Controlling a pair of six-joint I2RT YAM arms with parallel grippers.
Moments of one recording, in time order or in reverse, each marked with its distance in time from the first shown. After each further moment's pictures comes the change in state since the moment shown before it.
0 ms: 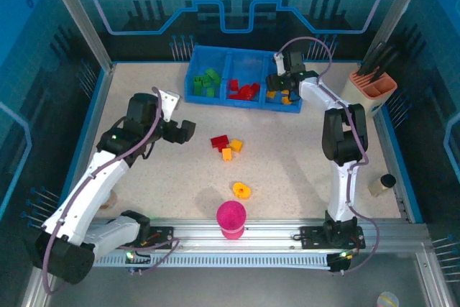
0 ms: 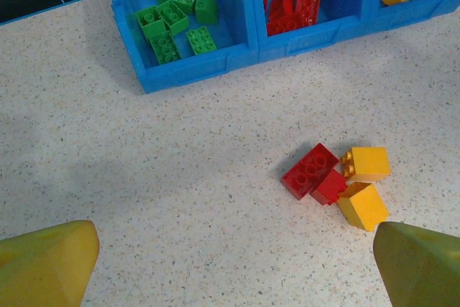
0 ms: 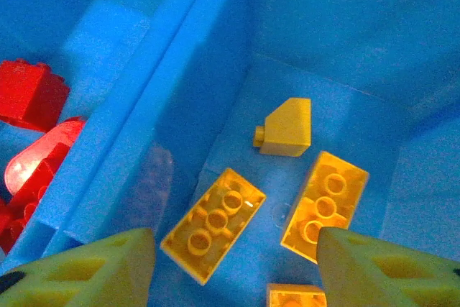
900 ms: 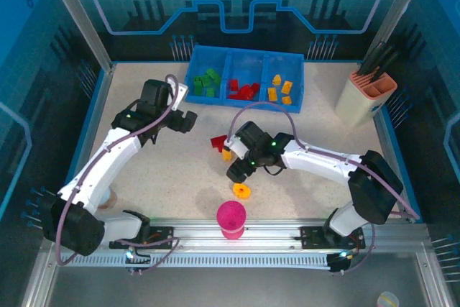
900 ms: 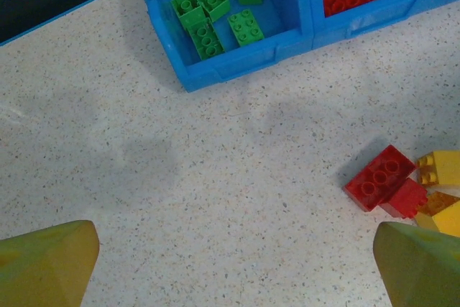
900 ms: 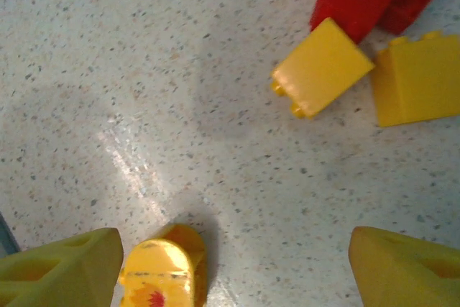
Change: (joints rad) left arm 0.000 0.209 0.126 -0.011 -0.136 0.093; right arm 0.634 -0.592 -0.723 -0.152 -0.131 -0.003
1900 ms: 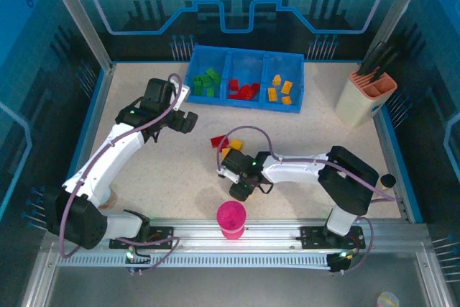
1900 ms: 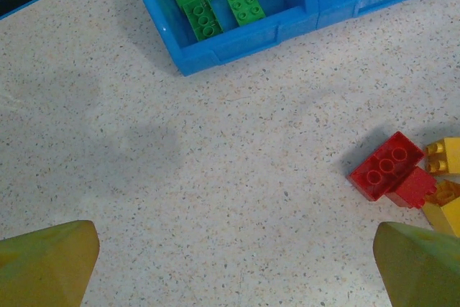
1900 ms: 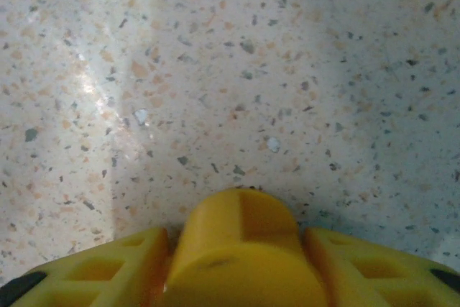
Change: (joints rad) left arm 0.000 0.045 0.018 -0.034 -0.008 -0.004; right arm 0.168 0.162 -0.066 0.000 0.153 0.027
